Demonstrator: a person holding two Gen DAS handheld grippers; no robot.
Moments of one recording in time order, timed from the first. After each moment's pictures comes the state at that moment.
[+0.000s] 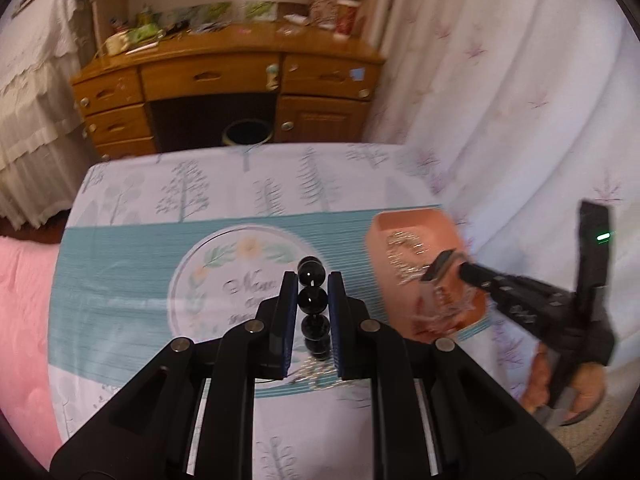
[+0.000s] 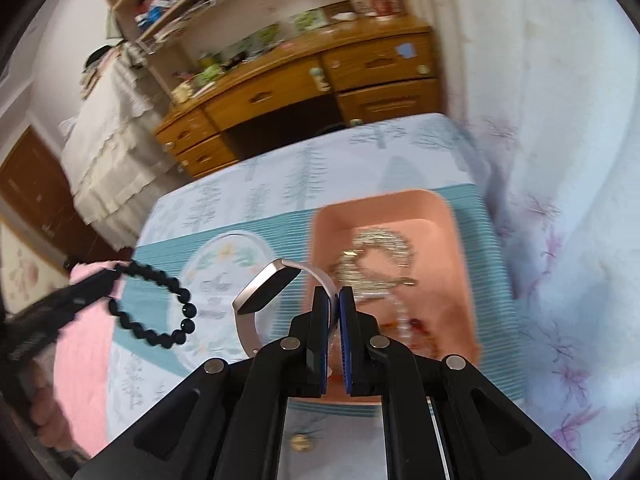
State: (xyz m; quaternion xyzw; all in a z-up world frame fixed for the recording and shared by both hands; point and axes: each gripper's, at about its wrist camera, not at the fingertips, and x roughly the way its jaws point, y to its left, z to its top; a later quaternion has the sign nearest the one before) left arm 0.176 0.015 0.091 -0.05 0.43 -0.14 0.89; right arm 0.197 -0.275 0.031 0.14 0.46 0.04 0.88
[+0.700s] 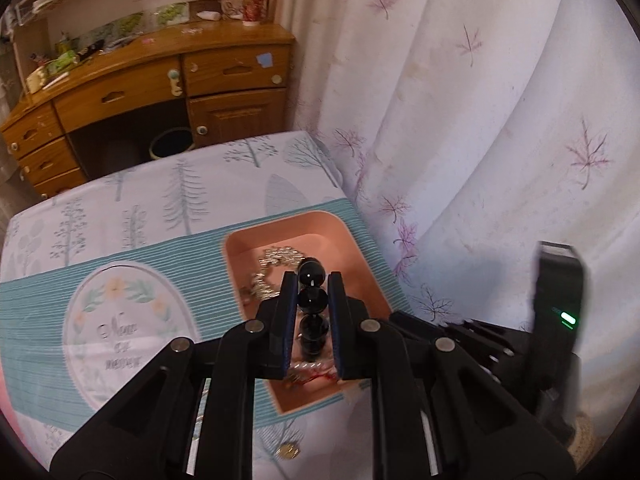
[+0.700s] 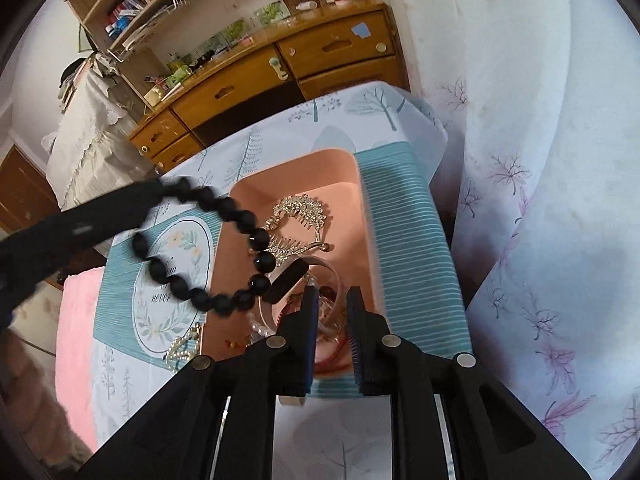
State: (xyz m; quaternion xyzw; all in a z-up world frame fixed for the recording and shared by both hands) left arm 0.207 -0.163 0.067 0.00 0.44 -0.23 0.87; right arm 0.171 -0.342 -0.017 0.16 0.47 0.02 0.87
